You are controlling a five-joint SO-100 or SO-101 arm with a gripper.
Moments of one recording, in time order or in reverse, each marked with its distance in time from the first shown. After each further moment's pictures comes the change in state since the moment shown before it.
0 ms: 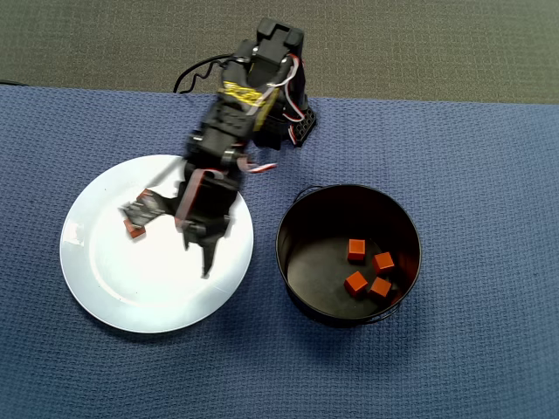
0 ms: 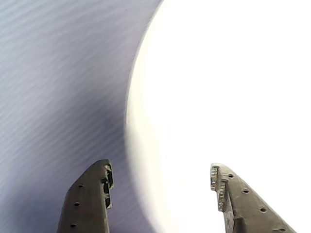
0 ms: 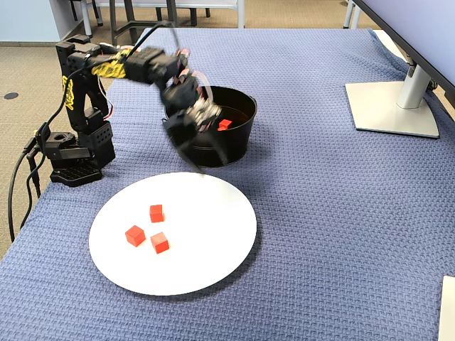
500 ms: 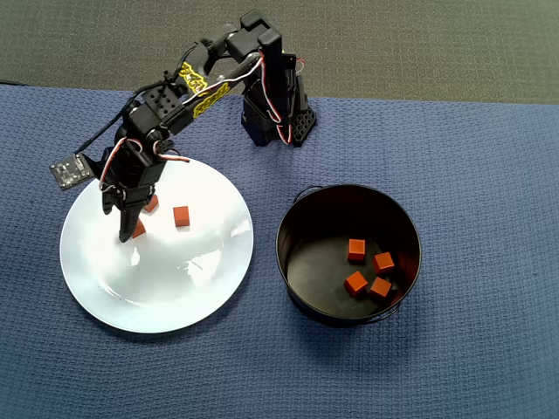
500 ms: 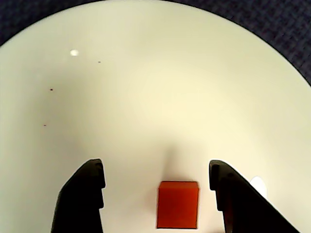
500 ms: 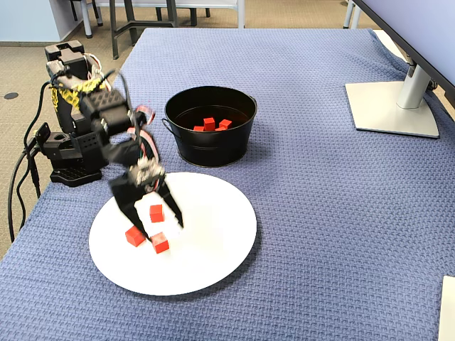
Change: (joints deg) arm 22.9 -3.3 14.3 -22.6 -23.0
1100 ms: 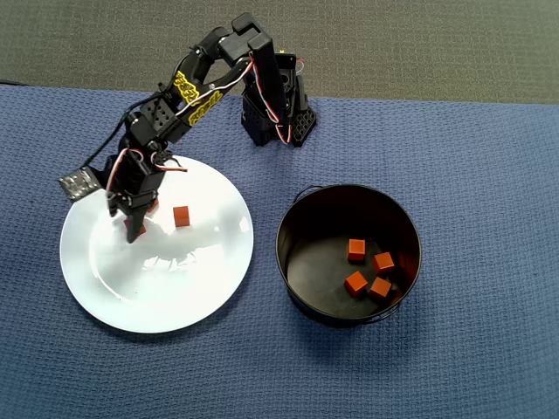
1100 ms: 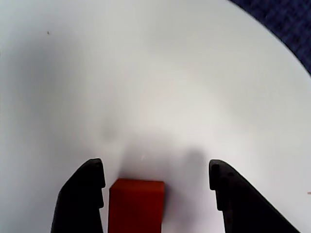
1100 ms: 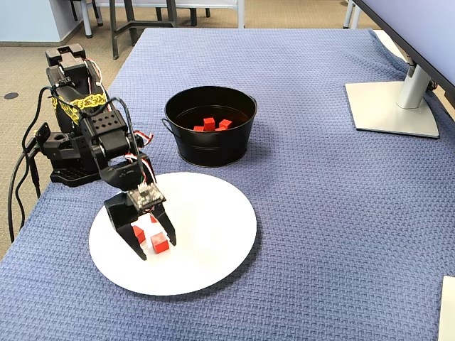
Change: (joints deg) arm 1.3 -4.0 8.3 -8.8 -4.8
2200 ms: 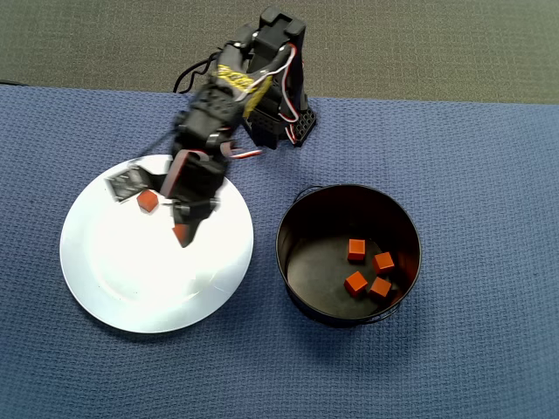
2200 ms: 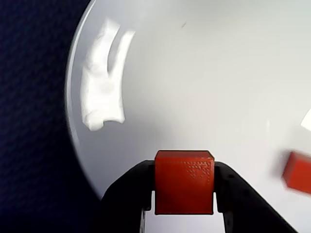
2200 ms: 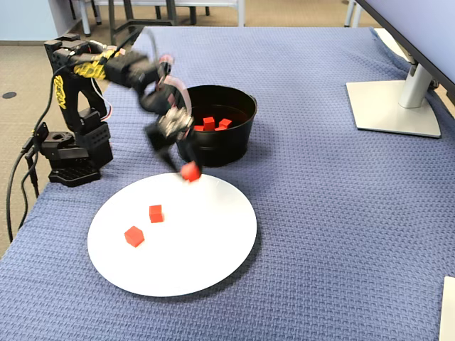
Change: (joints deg) arm -25.8 16.8 -13.7 33.2 36.5
